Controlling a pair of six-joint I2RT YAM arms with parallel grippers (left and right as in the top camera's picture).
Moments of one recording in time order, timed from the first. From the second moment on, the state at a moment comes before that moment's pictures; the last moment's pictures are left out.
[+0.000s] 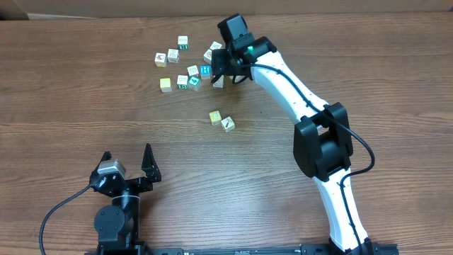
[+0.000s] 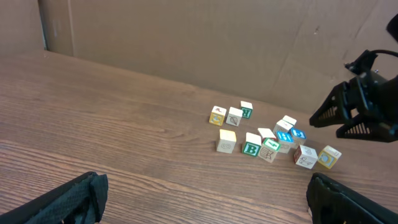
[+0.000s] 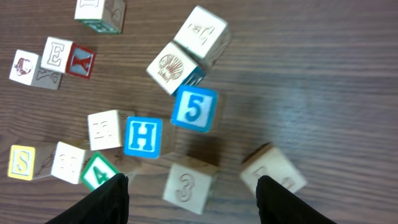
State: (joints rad) left arm 0.03 0.02 0.01 -0.07 -0.08 -0.23; right arm 0.50 2.42 2.17 -0.77 -0.03 0.44
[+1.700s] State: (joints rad) left arm 0.03 0.02 0.01 -0.07 -0.08 -0.23; right arm 0.56 2.51 2.17 -0.74 0.10 0.50
